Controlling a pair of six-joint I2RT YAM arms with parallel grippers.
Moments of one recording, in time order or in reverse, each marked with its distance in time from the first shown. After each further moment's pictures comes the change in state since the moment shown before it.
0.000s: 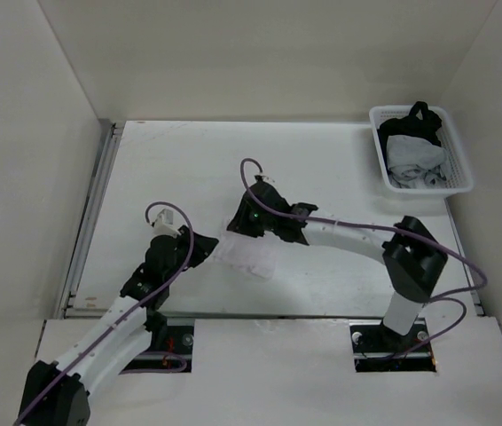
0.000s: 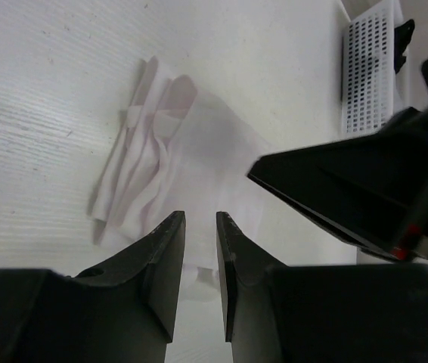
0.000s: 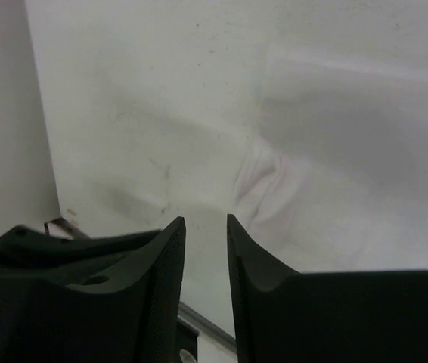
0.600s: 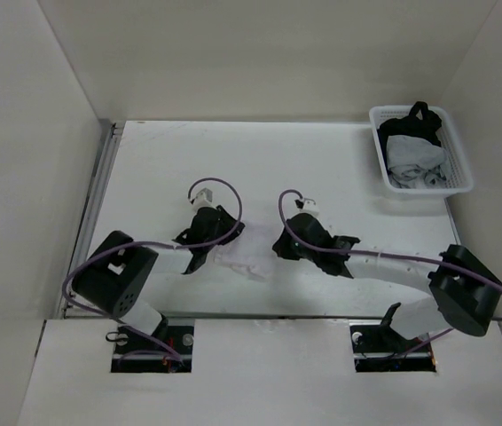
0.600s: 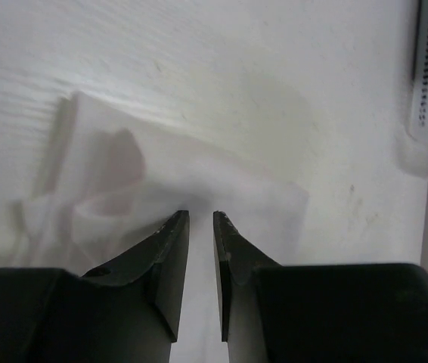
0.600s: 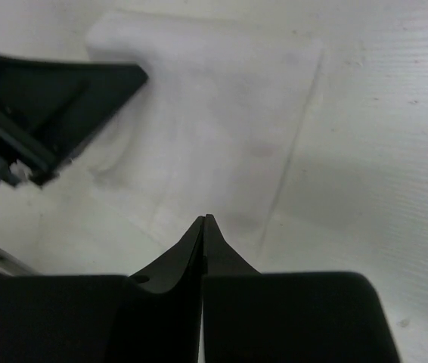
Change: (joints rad) left arm -0.182 0.874 0.264 0.480 -0.114 0.031; right arm -0.020 -0.412 -0.560 0.174 0.154 -0.138
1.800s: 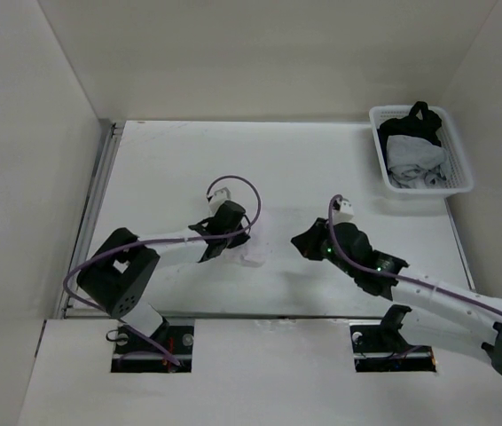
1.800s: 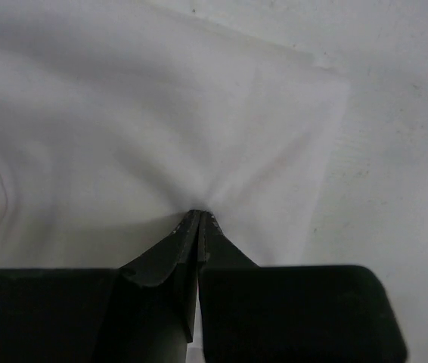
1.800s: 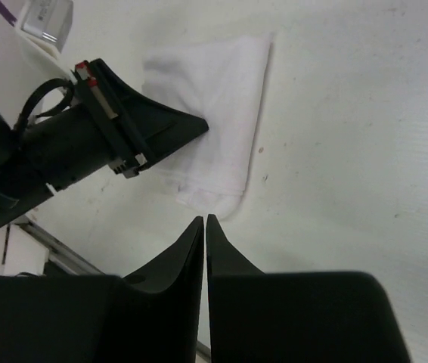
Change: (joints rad) left arm -0.108 0.067 0.229 -0.469 -0.150 0.044; right arm -0.036 -0.408 -0.206 0.041 0.011 -0.048
